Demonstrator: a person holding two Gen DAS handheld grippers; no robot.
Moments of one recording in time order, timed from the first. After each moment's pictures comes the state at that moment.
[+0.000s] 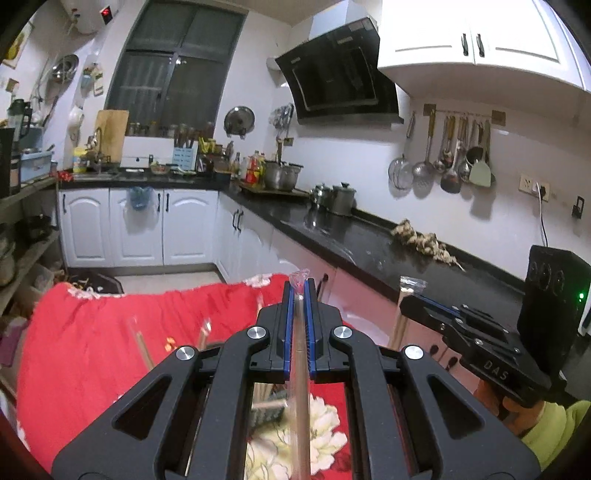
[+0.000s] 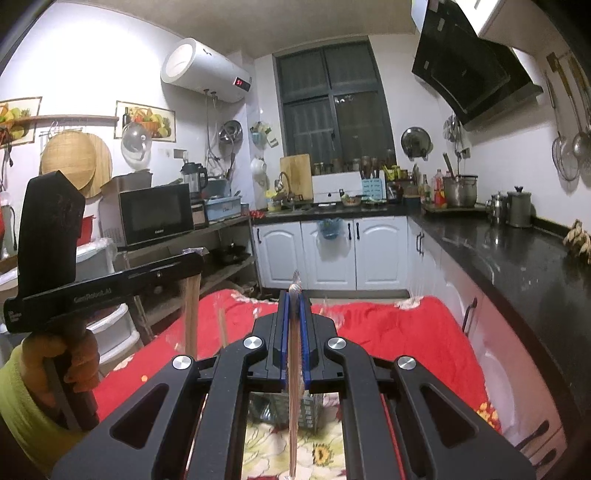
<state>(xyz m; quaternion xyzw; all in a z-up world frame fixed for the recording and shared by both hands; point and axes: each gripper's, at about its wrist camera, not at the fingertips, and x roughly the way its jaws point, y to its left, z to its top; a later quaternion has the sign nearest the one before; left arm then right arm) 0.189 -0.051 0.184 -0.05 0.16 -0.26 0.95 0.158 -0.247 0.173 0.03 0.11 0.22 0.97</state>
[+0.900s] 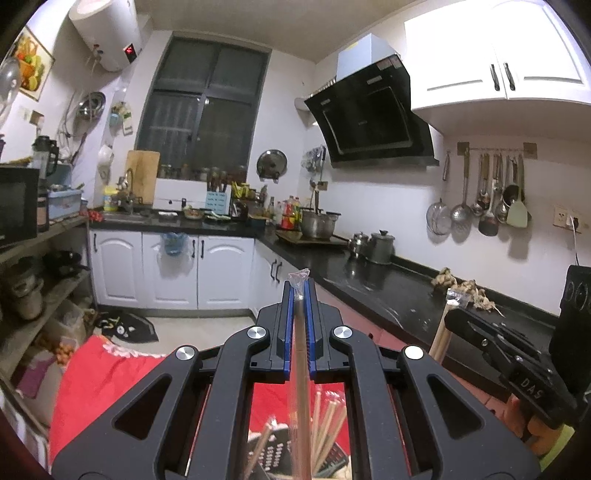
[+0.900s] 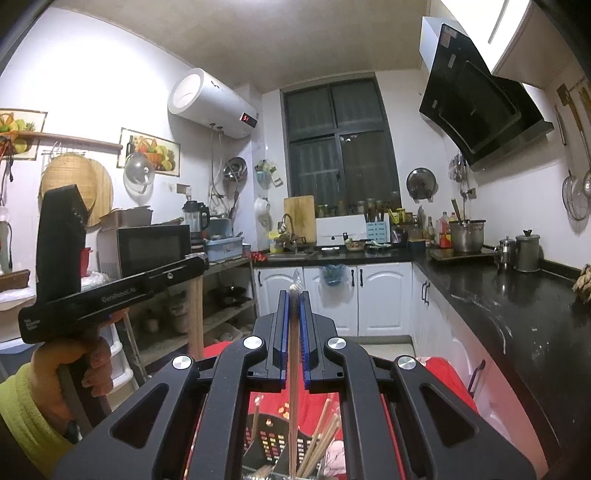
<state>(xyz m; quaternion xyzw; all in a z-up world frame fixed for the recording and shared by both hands) 0.234 -0.020 0.245 -0.05 0.08 -0.18 0.98 0.202 -0.232 0.224 0.04 0.04 0.23 0.97</state>
